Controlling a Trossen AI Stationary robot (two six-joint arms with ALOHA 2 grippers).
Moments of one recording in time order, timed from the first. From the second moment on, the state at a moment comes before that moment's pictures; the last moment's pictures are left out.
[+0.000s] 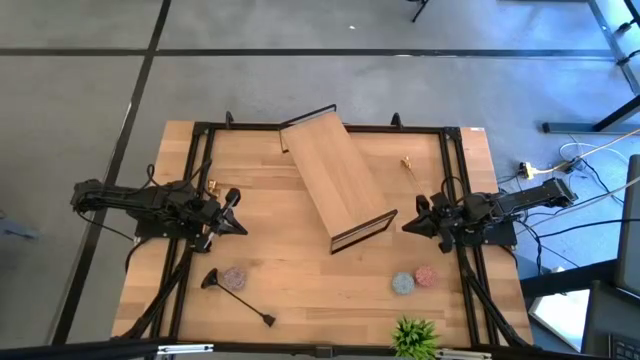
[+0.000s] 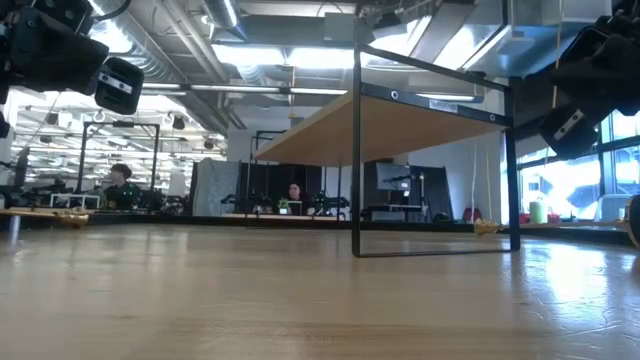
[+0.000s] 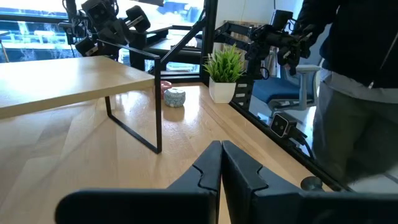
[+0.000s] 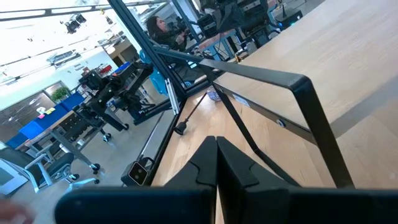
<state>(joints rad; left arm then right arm) -0.07 0.13 0.07 -0.01 0.32 -0.07 0.30 0.09 0.02 0.02 0.05 0.59</state>
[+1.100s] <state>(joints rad) -0.06 0.13 0.07 -0.01 -0.06 0.09 0.30 0.09 0.02 0.44 0.42 0.75</state>
